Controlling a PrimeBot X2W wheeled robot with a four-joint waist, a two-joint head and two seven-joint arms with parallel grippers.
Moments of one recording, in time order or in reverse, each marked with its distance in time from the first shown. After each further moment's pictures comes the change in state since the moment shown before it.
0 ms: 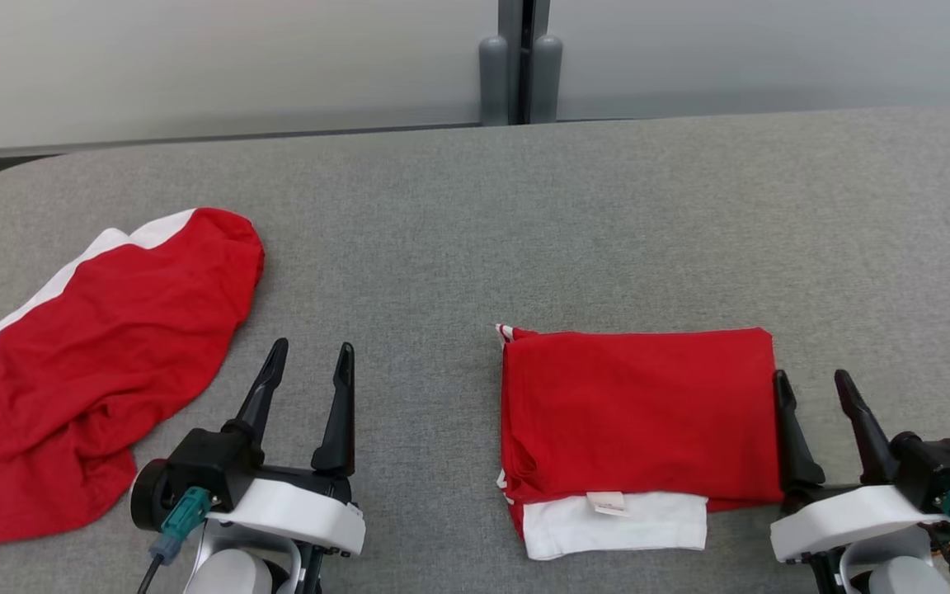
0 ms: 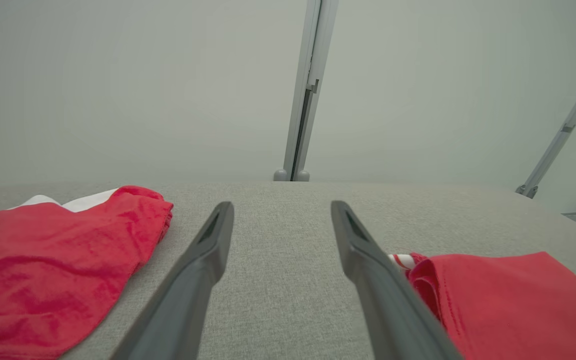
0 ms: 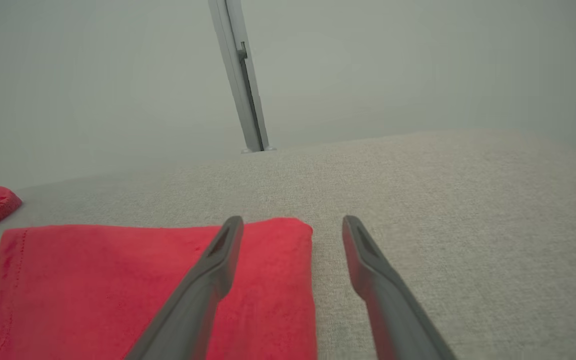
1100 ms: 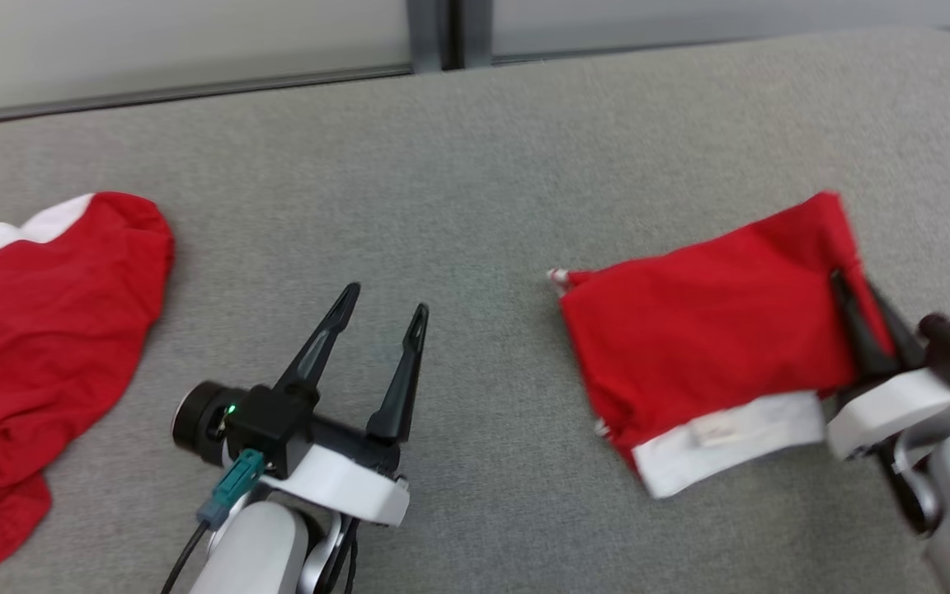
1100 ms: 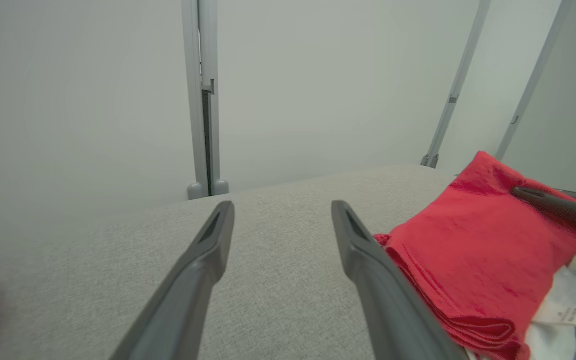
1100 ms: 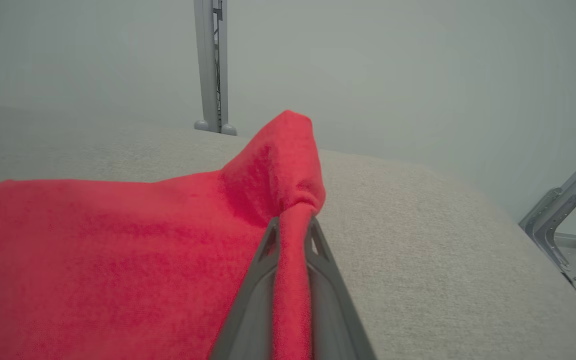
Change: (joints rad) left arm -0.095 0.000 -0.082 -0.038 0.100 -0.088 0.000; right arm -0.274 -0.198 0.158 0.205 -0.002 0.000 -0.003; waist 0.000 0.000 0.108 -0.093
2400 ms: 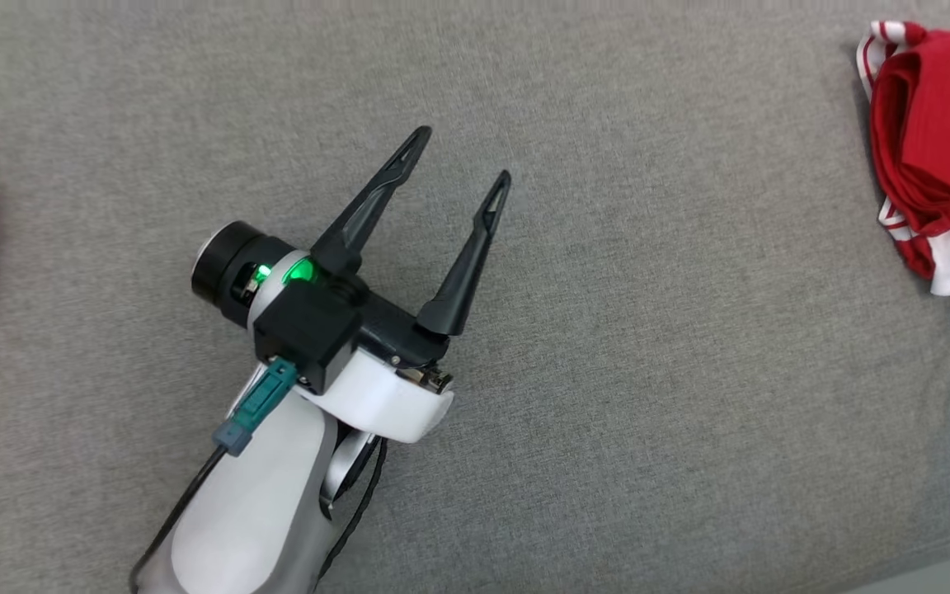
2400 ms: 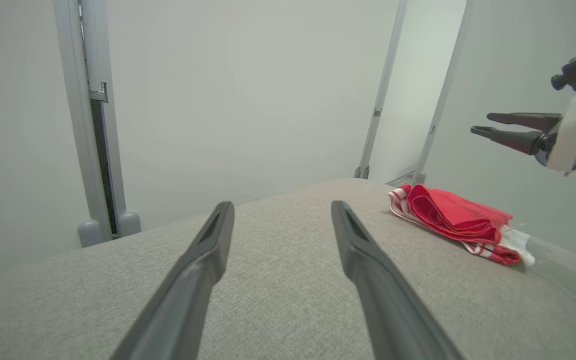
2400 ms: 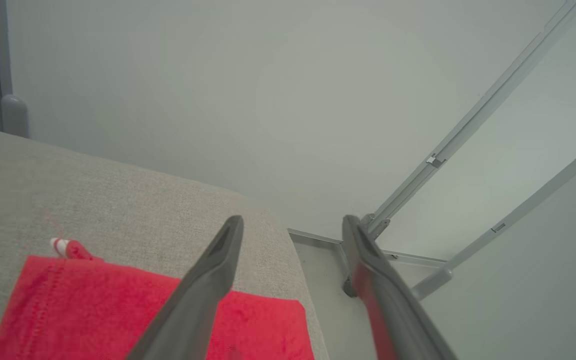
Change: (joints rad) left arm -0.269 0.012 -0.112 -0.091 0.046 -0.039 0.000; right arm -0.379 -0.333 -0.116 0.126 0.000 0.000 0.000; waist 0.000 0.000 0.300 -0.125
